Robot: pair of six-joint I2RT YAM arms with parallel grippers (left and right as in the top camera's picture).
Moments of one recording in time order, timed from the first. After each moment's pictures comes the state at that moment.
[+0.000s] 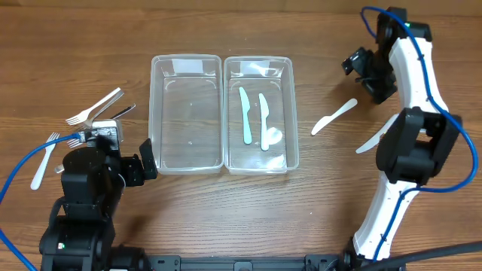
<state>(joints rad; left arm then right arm) -0.04 0.65 0.77 -0.75 -0.05 -0.15 -0.13 2.30 2.07 -1.26 0.00 0.77</state>
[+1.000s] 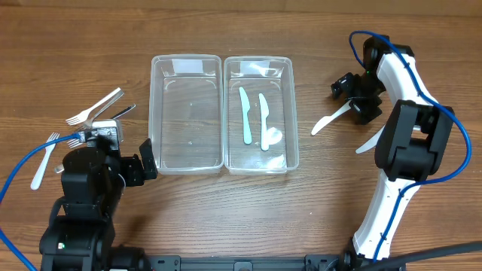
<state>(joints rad) -0.04 0.65 0.77 -0.75 -0.05 -0.15 -0.13 2.32 1.84 -1.13 -0.06 0.81</state>
